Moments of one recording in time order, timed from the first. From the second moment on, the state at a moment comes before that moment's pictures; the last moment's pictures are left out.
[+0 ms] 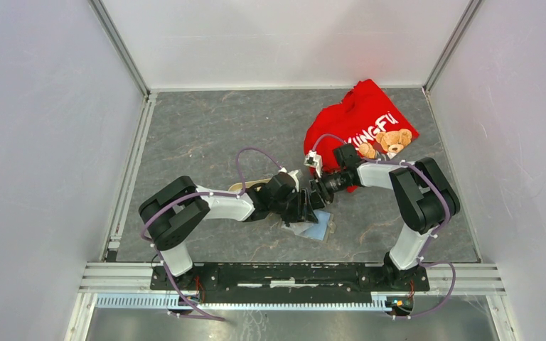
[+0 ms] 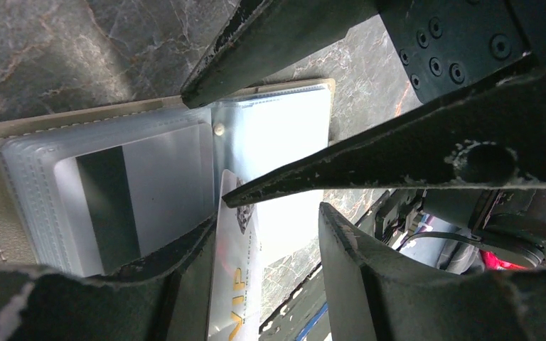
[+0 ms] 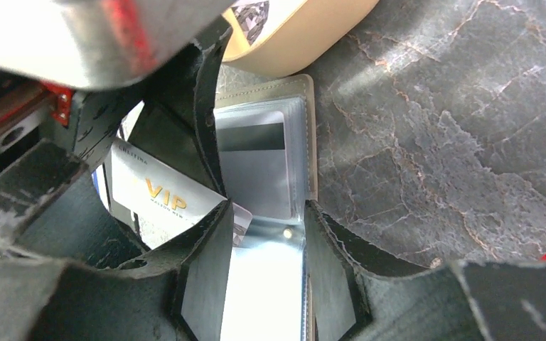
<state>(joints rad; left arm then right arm) -0.96 1.74 0.80 0.19 0.27 -0.94 0.38 1.77 0.83 -0.23 -0.99 -0.31</state>
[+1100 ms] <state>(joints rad) -0.93 1.64 0.75 0.14 0.22 -0.94 0.32 1.62 0.84 -0.38 -1.05 -0.54</state>
